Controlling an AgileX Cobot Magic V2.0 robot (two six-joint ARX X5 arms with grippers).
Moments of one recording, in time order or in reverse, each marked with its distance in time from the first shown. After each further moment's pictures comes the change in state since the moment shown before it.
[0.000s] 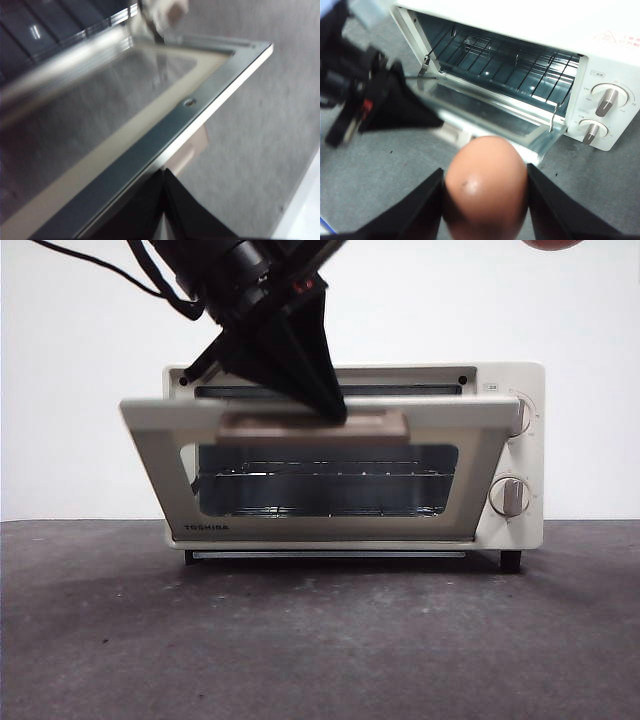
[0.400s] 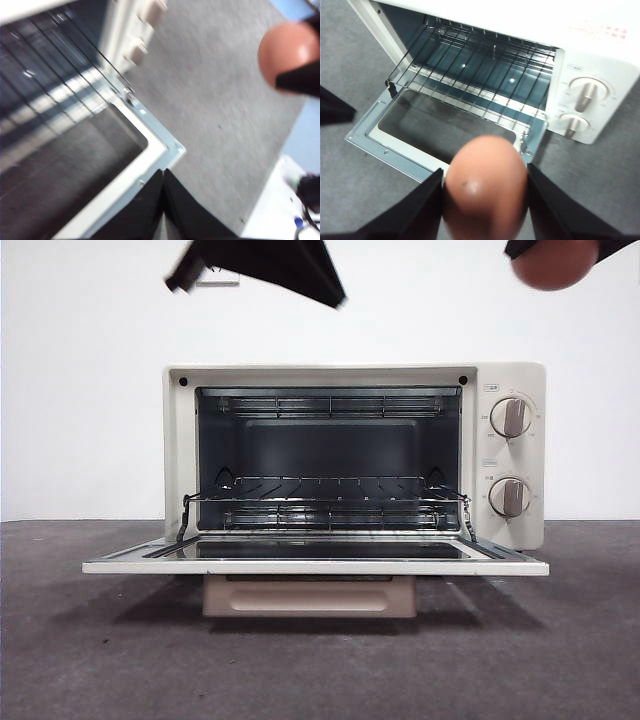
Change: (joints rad) left arm -0.015 -0.204 -0.010 0.006 -0.006 -0.053; right arm -0.050 0.087 0.000 0.034 0.004 -0.003
